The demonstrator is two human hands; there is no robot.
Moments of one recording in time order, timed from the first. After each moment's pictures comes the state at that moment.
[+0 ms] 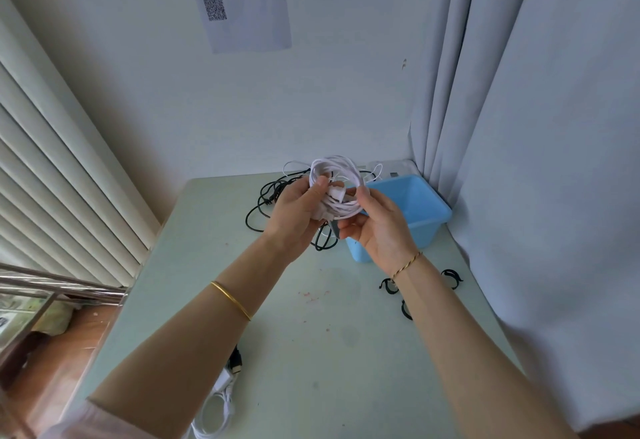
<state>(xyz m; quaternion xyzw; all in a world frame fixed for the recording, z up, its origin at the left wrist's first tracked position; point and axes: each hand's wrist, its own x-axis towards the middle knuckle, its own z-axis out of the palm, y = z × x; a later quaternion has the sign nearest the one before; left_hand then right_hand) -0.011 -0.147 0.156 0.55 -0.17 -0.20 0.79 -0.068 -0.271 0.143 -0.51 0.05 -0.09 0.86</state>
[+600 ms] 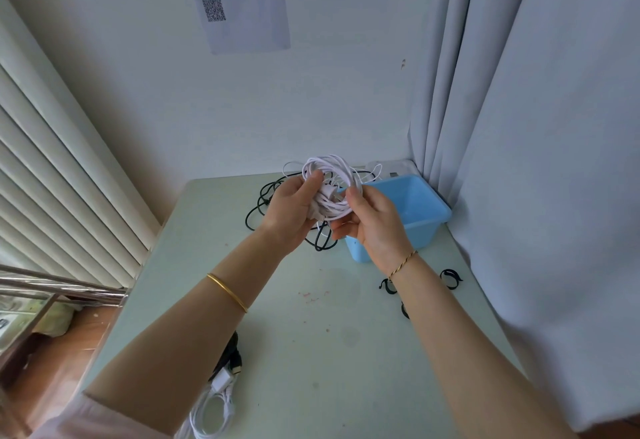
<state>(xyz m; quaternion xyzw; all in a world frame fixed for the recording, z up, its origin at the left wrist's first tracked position) -0.003 -0.147 0.163 0.60 -0.13 -0.19 0.77 -0.066 -0.266 0.143 -0.59 0.02 -0.13 0.79</state>
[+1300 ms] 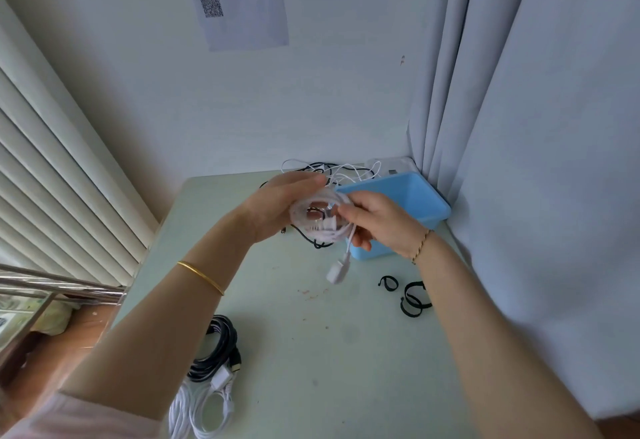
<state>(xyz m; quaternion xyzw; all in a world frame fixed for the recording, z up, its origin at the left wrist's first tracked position) 0.008 -0.121 0.183 0.68 -0.21 -0.31 0.63 -0.062 -0.297 0.148 -0.79 -0.06 0.03 0.61</state>
